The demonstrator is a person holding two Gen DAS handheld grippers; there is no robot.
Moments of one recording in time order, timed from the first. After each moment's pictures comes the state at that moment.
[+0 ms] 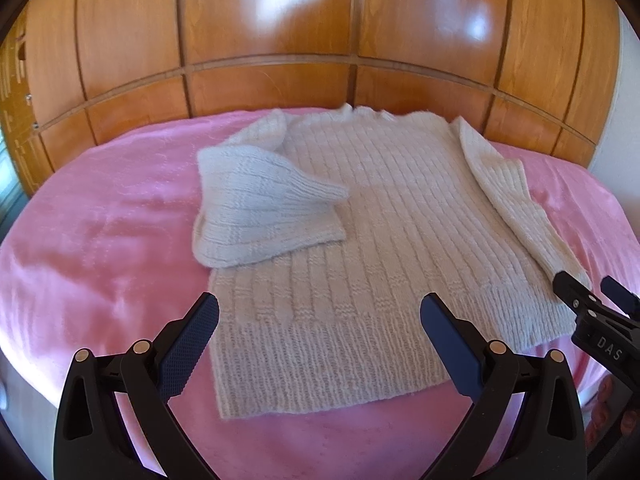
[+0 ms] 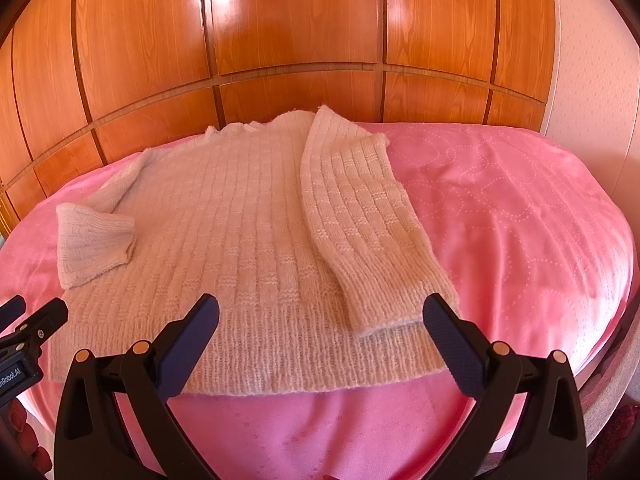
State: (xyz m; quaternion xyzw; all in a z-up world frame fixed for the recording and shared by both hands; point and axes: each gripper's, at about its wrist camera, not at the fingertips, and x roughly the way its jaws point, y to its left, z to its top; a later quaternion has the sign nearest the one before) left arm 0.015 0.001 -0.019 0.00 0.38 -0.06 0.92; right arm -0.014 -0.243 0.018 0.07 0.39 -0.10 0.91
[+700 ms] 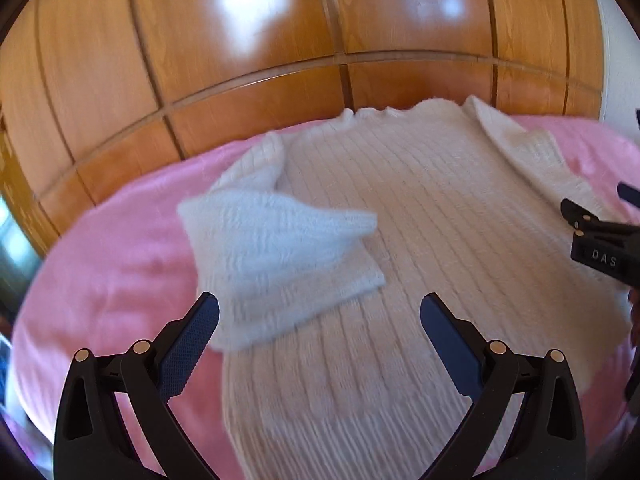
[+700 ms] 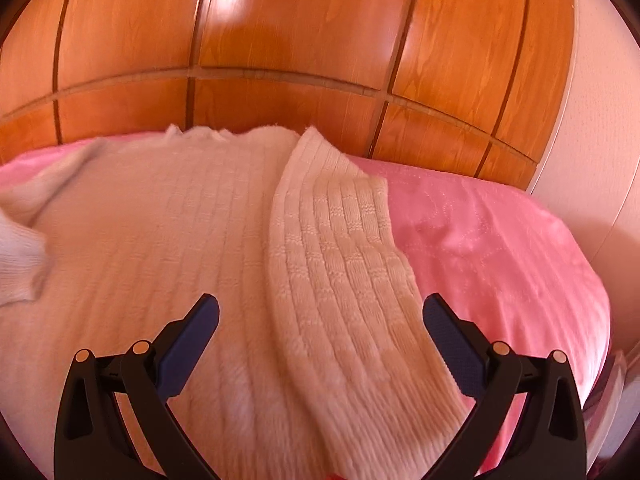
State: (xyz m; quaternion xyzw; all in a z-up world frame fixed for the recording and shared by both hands) left arm 0.077 -0.009 -0.043 0.13 0.35 -0.05 0.93; right arm 0.089 -0.247 -0.021 -0.04 0.36 -0.15 0.92
